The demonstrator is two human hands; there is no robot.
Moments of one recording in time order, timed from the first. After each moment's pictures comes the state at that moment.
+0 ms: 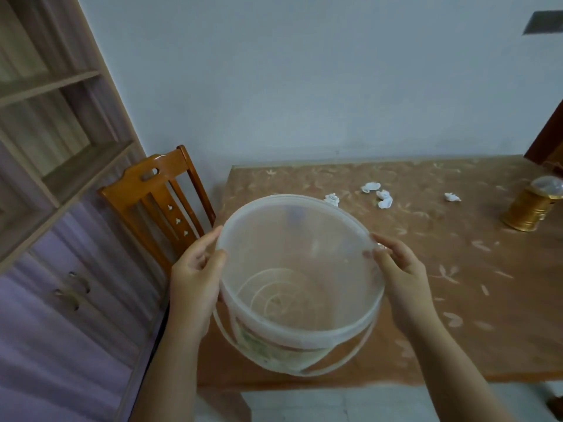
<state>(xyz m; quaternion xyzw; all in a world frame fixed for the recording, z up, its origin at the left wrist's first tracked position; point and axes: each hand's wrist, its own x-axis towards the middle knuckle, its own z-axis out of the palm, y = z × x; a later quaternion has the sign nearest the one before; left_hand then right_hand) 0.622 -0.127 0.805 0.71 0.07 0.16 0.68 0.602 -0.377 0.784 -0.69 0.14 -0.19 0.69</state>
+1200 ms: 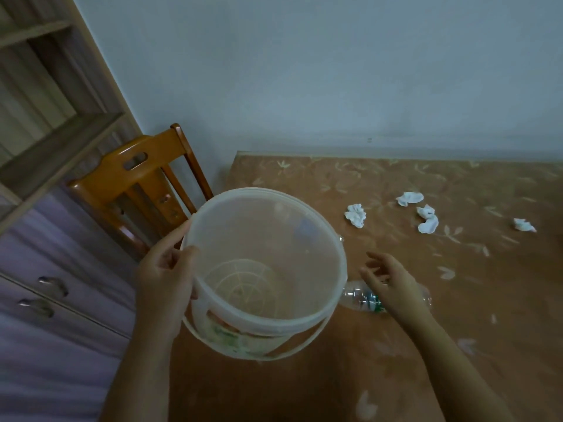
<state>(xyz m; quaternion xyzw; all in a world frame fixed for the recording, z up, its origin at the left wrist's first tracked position) 0.790 -0.144 0.793 0.78 0.16 0.19 0.57 0.825 -0.445 0.699 -0.89 0.06 -0.05 0.45</state>
